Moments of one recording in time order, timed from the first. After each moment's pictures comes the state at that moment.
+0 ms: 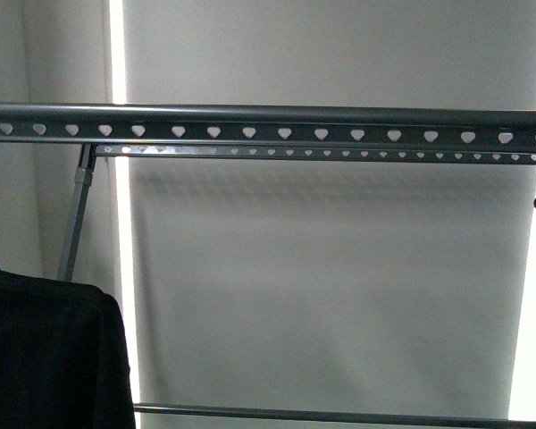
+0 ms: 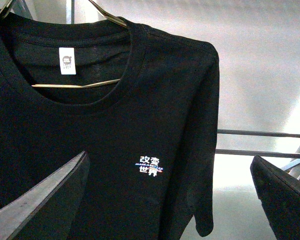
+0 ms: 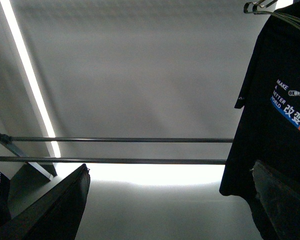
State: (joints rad) left arm 0.00 0.00 0.02 0.00 0.00 0.00; right arm 0.00 0.00 0.01 0.00 0.00 0.00
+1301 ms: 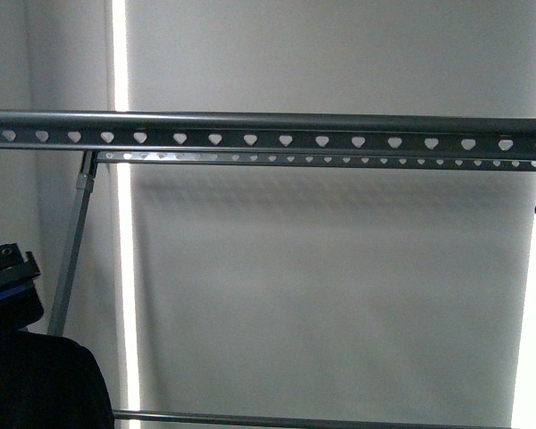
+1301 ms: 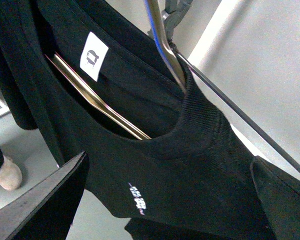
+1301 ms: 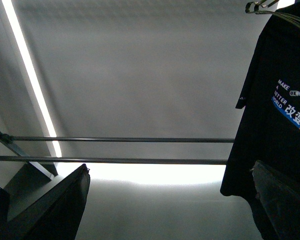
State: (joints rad) left arm -0.21 1.42 0.92 -0.16 -0.69 -0.77; right arm 0.00 0.00 0.01 0.00 0.00 0.00
